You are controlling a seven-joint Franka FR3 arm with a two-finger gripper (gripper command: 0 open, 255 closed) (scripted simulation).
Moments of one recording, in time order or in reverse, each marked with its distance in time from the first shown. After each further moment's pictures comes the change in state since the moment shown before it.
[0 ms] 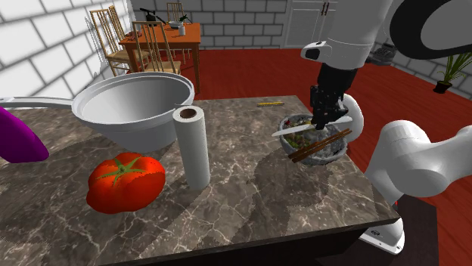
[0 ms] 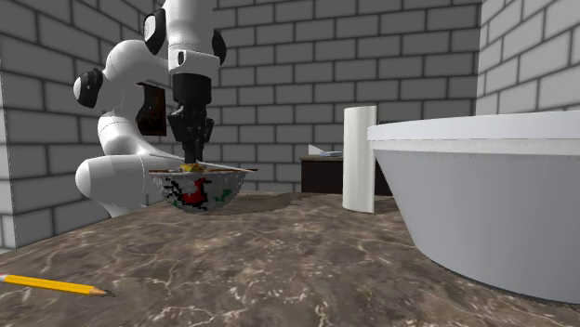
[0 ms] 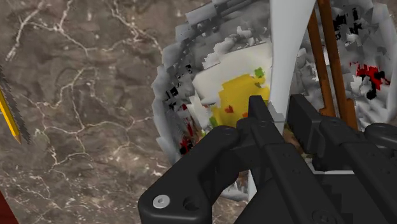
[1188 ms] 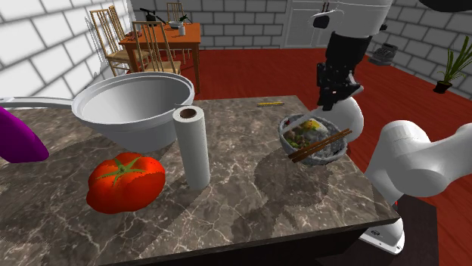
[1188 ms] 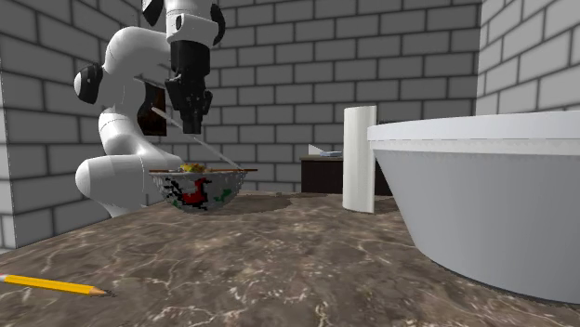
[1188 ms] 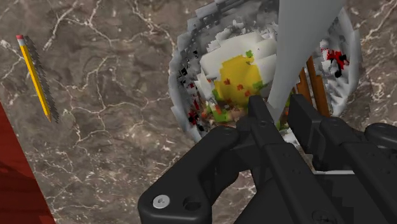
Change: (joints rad) arm -0.008 0.056 -0.014 0.186 -0.014 -0.129 -0.002
